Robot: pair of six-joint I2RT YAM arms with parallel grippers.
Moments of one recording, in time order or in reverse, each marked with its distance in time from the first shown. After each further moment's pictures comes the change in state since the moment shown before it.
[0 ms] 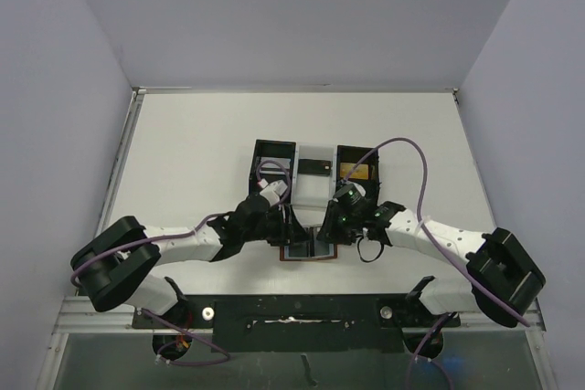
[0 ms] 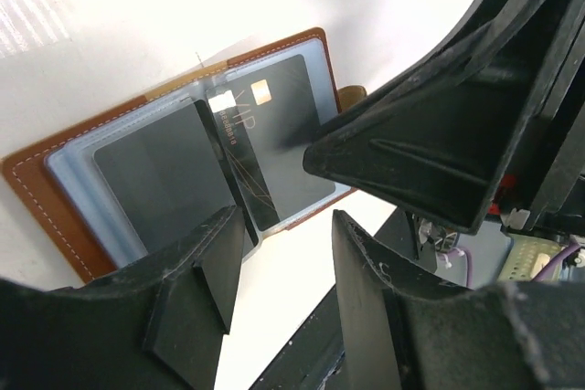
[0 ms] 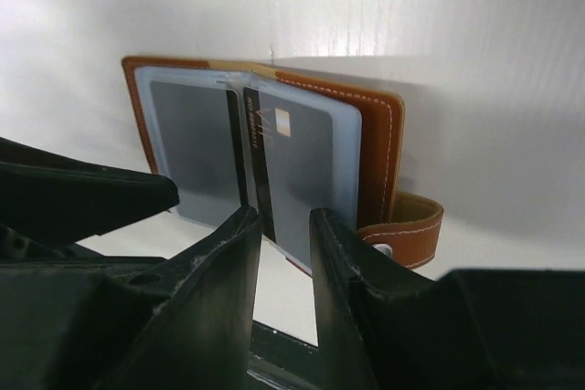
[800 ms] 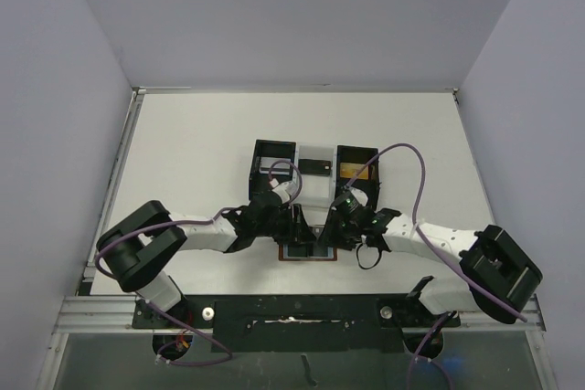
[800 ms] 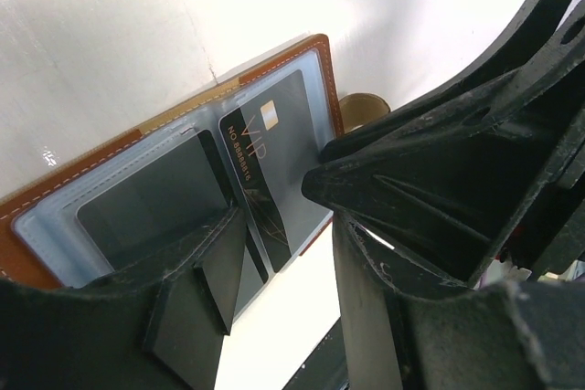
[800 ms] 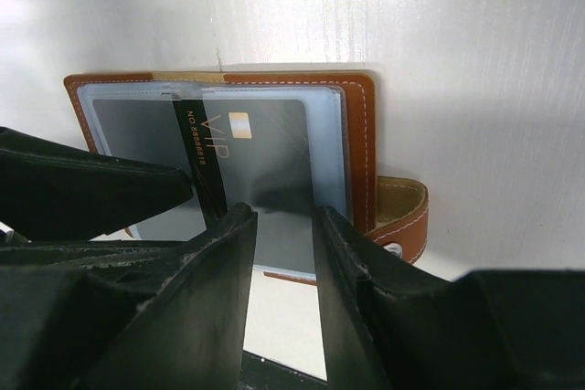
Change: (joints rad) left arm 0.005 0.171 0.100 -0.032 0.044 0.023; right arm 0.047 0.033 -0.061 0.046 0.097 0.079
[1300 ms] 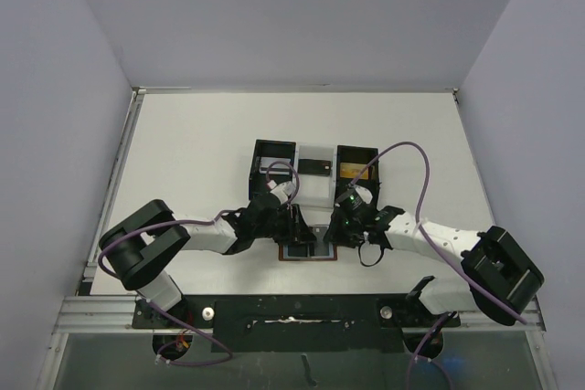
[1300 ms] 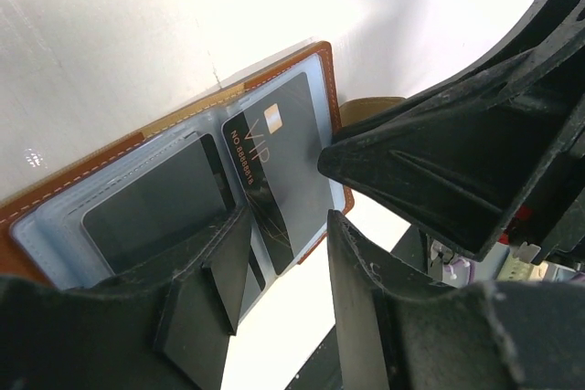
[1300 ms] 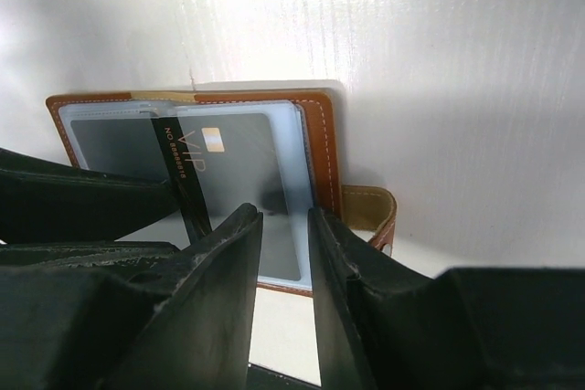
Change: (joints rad) left arm 0.000 0.019 -0.031 0.077 -0.005 -0.048; right arm -0.039 -0.016 0.000 -0.026 0.012 -0.026
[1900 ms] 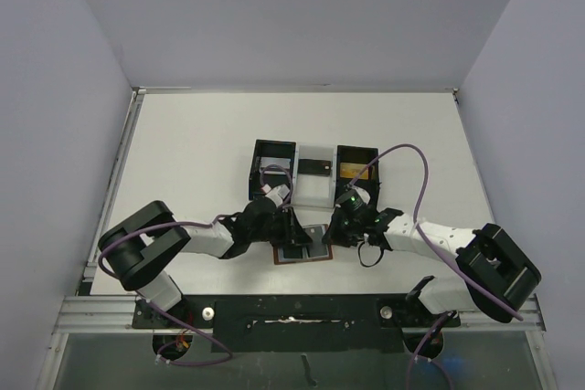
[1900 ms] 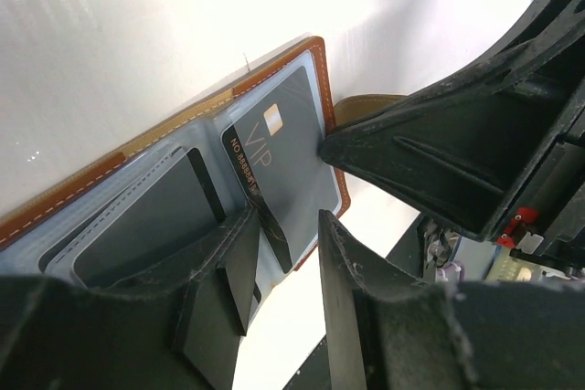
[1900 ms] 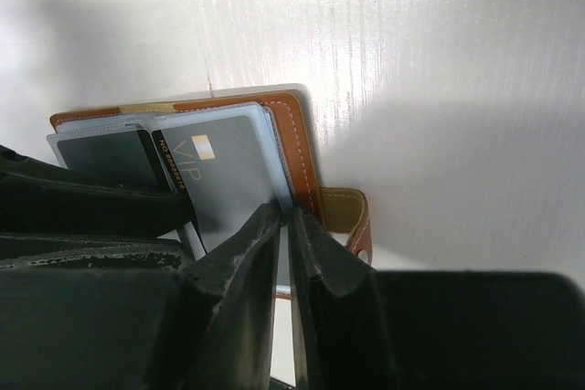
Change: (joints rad) left arm 0.002 -0.002 -0.052 0.056 -0.012 -0.051; right arm -0.008 0.024 -0.034 0.100 -0.050 0.000
